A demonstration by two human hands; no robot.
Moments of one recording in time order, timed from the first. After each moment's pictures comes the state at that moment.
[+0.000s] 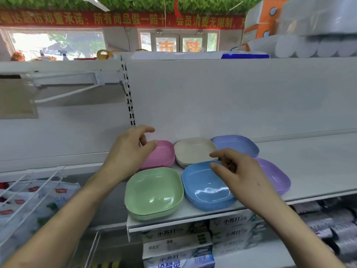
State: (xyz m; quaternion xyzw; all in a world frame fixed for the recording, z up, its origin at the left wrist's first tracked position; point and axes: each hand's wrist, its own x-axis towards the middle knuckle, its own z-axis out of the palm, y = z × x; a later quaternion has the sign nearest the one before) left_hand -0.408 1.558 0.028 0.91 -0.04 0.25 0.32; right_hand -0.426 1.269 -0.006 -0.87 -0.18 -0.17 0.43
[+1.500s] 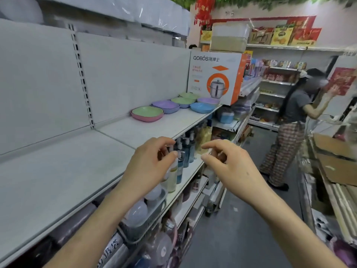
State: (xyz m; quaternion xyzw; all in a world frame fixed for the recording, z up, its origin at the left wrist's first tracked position) left_hand -0.247 0.501 -0.027 0.78 -0.42 0.02 0.46; right_hand -0.409 0.346 -0.006 -0.90 0.18 -0.29 0.27
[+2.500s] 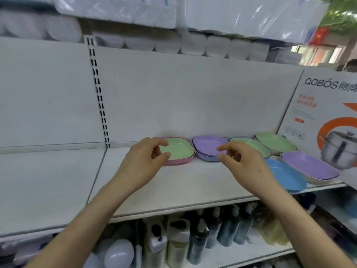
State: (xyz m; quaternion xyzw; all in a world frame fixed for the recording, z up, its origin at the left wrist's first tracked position) left_hand -0.079 0.307 -0.006 0.90 -0.08 0.19 0.37; right_hand -0.073 0.030 0.006 -0.91 -0.11 -0.19 0.35
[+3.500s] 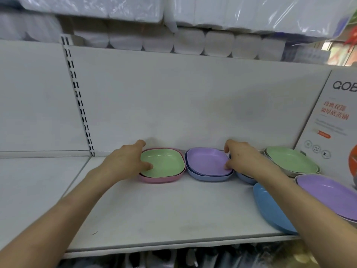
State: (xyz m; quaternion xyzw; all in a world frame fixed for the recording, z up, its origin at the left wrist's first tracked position) left_hand 0.023 0.305 -0.009 0.98 0.08 0.04 0.16; right_hand 0.094 -0.020 0.009 -0.99 -0.10 -0.02 0.09
